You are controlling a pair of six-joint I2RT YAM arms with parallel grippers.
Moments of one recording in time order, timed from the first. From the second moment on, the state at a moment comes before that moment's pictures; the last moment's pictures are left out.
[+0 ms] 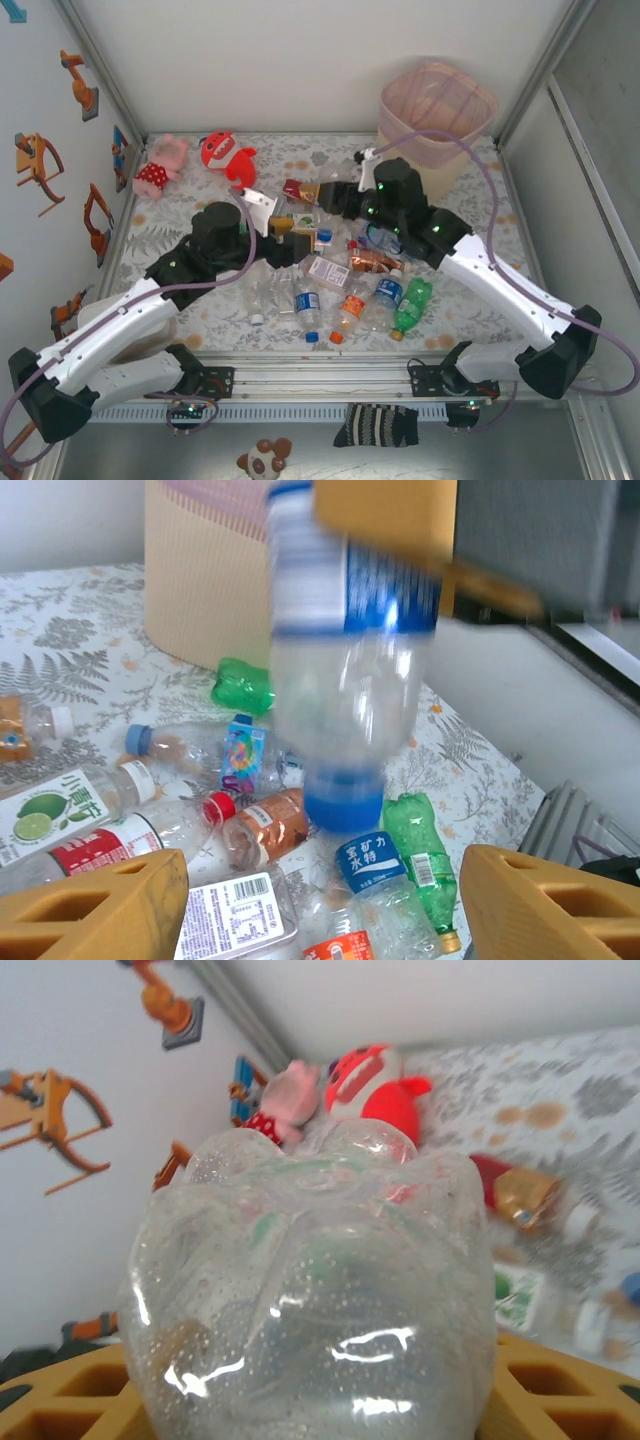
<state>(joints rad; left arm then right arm) -0.82 0.97 0.93 -0.29 0.18 -0.33 0.71 1.28 1.32 -0.39 -0.06 0.56</state>
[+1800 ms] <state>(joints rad) -0.82 0.86 0.84 -0.37 0.03 -0.34 -0.06 2.03 2.37 -1.10 0.12 0.11</state>
